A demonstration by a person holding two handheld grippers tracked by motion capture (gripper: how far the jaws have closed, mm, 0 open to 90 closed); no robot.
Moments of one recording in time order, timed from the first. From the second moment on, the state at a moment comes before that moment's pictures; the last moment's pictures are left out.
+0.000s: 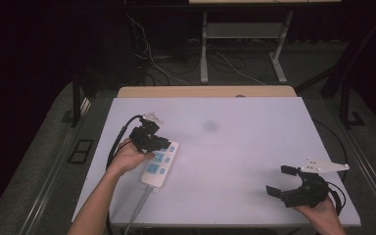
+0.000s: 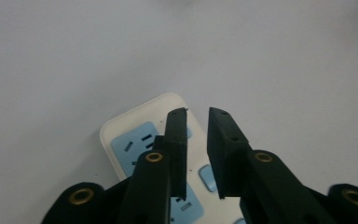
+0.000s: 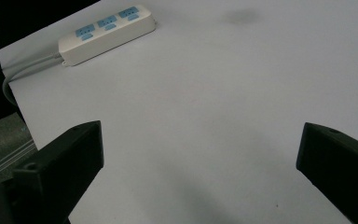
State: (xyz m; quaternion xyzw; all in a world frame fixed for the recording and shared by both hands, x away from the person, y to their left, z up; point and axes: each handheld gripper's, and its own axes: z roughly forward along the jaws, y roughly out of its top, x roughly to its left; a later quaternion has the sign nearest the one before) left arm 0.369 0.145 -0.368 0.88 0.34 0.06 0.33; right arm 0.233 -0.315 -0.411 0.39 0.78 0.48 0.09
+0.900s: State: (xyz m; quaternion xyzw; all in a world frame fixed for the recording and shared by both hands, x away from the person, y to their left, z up) left arm 0.283 0.192 -0.381 0.80 0.38 0.10 0.45; right arm 0.231 -0.309 -0.410 0.38 0.78 0.49 0.08
